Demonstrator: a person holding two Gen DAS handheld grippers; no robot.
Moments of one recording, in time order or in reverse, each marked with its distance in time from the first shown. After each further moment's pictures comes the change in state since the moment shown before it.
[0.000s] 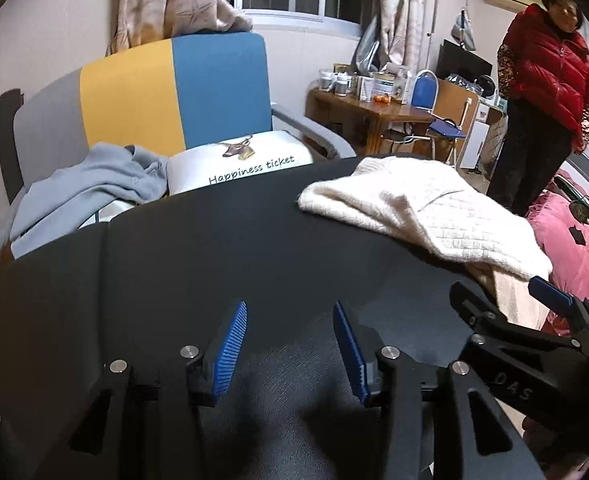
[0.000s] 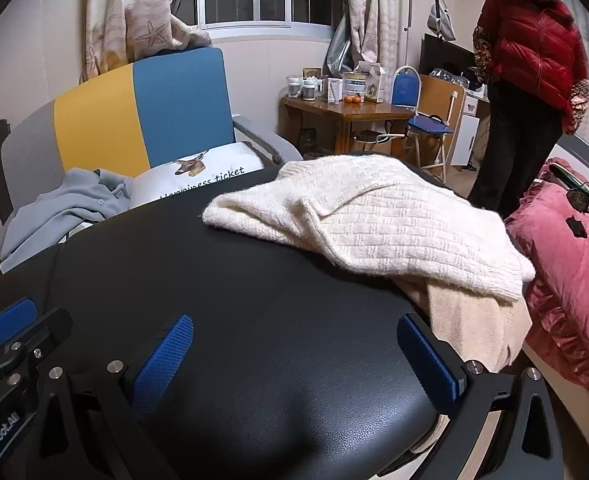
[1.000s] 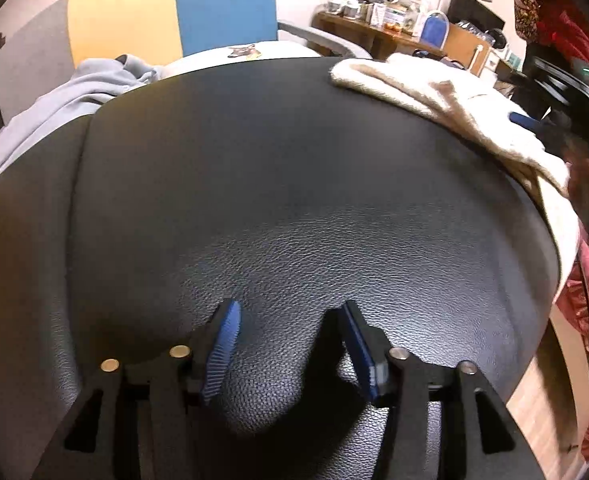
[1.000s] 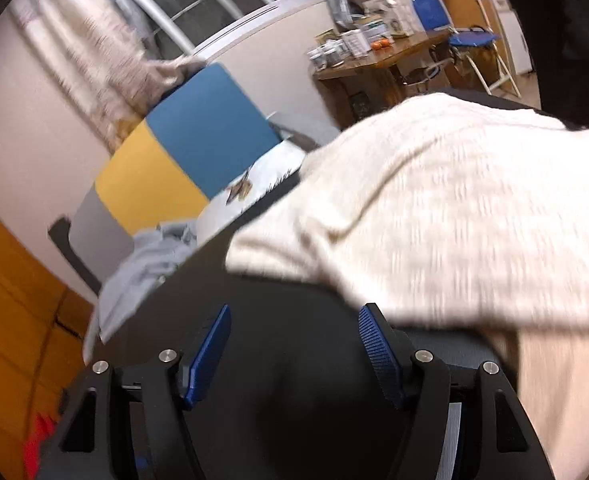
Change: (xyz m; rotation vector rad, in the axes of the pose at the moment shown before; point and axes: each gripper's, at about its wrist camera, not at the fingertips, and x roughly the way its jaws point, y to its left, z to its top) left arm 0.080 0.050 -0.086 -0.020 0.269 -0.064; right arm 0.169 -0.069 0.039 0.395 0.055 0.427
